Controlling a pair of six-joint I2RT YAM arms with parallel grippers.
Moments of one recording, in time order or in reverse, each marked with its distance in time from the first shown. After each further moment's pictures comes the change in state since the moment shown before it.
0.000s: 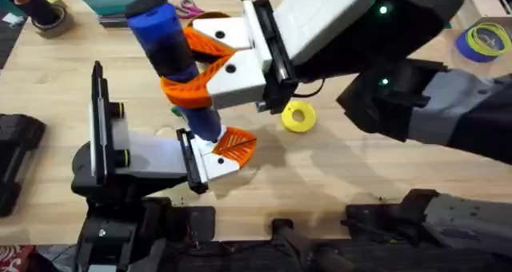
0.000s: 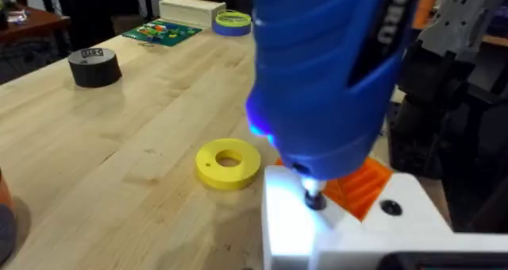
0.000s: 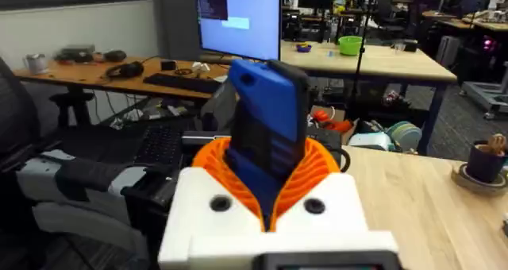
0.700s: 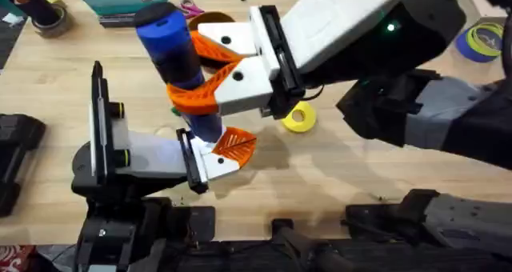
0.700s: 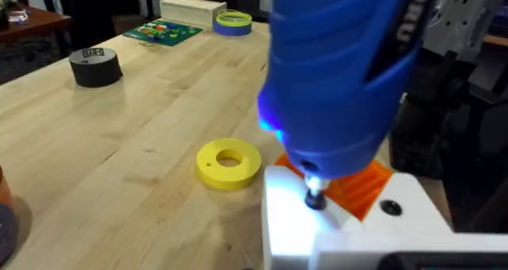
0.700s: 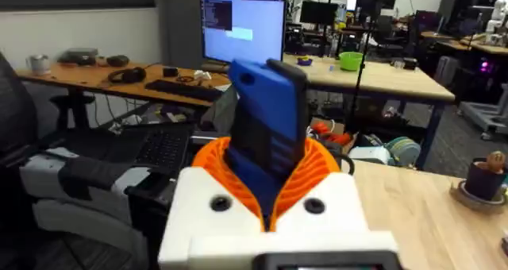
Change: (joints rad) left arm 0.000 0.000 0.000 0.000 -0.002 0.000; right arm 0.000 0.000 -0.051 0.129 -0.008 0.024
